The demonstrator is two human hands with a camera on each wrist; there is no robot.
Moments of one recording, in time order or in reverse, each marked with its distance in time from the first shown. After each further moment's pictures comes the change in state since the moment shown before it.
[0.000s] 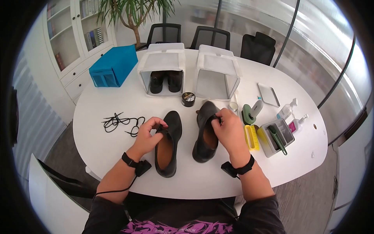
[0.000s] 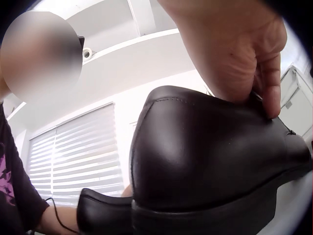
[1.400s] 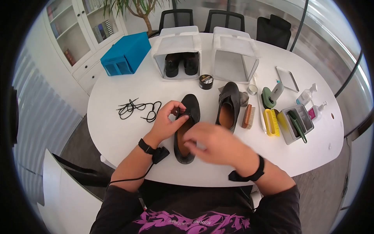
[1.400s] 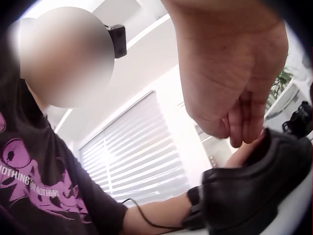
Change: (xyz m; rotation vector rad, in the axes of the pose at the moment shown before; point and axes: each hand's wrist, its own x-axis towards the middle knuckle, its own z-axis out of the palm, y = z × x) left_hand 0.002 0.007 0.010 0.104 0.030 0.072; right_hand -0.047 -0.086 0.013 0.459 -0.461 -0.603
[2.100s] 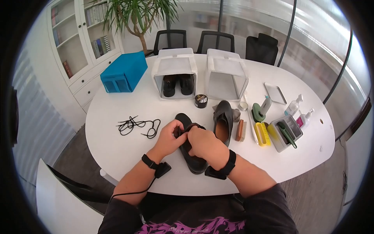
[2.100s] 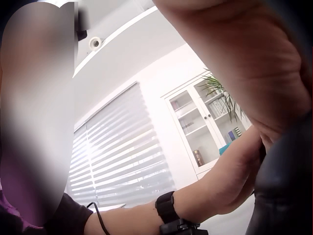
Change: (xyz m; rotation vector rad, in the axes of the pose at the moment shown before) left_hand -0.005 0.004 0.003 -0.007 -0.031 -0.075; right_hand 0.049 0.017 0.029 -0.500 -0.403 0.644
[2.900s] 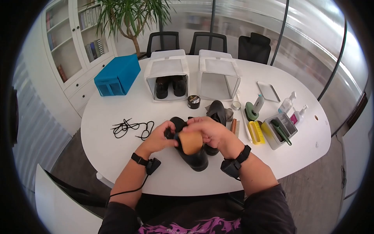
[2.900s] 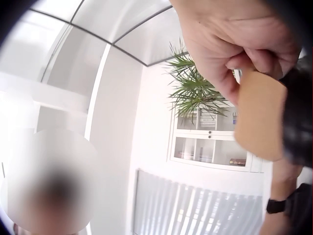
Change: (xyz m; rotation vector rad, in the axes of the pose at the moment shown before) left_hand 0.011 -0.016 -0.029 -0.190 -0.320 -0.123; right_hand 0.009 0.070 -0.014 1.677 -0.227 0.205
